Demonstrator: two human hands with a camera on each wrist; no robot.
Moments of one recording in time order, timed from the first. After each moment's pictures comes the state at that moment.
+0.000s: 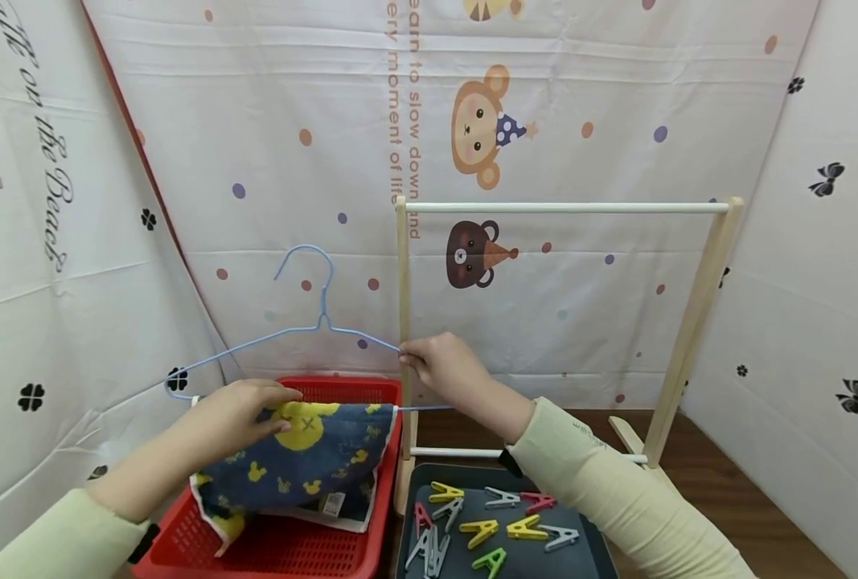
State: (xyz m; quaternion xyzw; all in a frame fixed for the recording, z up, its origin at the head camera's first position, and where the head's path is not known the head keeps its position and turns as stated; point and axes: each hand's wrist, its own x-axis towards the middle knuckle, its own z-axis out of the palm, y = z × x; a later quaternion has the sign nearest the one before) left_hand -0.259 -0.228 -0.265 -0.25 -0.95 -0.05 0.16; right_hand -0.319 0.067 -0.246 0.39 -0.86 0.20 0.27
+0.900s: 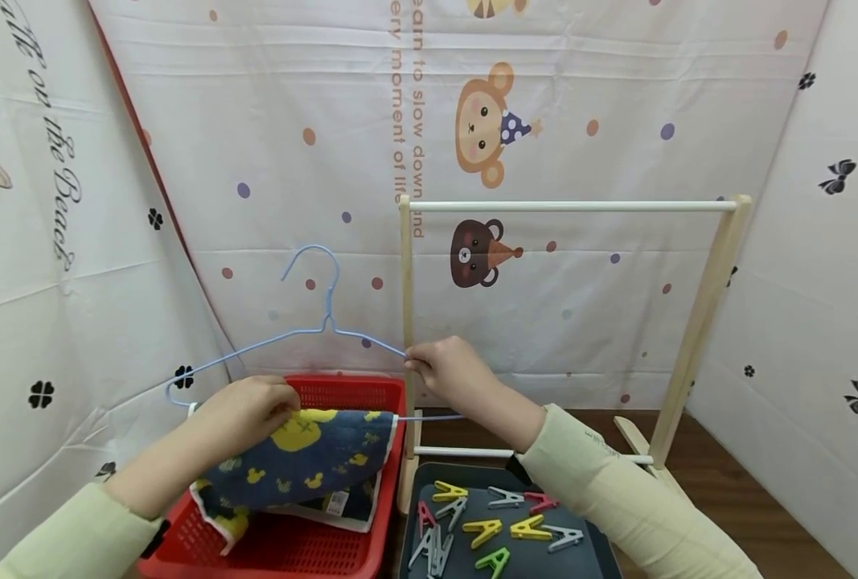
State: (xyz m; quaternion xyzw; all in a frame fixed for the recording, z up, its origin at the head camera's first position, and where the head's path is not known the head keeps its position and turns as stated) left_hand -0.255 -0.223 -0.267 -0.28 -0.93 -0.03 0.23; right_hand -0.307 0.071 -0.244 0.39 -0.86 0.20 0.27
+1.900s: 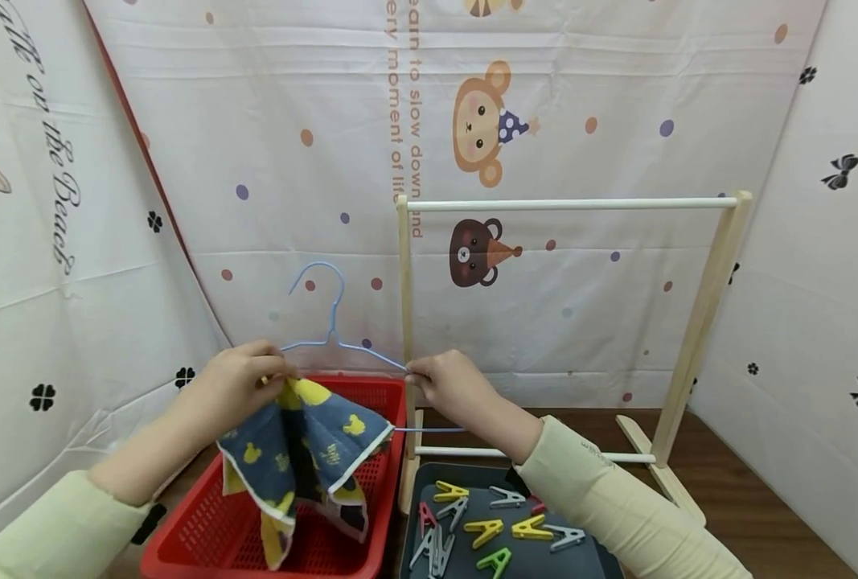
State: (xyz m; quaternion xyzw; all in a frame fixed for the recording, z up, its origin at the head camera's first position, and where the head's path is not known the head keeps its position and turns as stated) left_hand -0.258 -0.223 -0.244 -0.33 -0.86 -0.07 0.39; right_hand -0.310 0.074 -0.262 0.39 -0.86 0.22 0.23
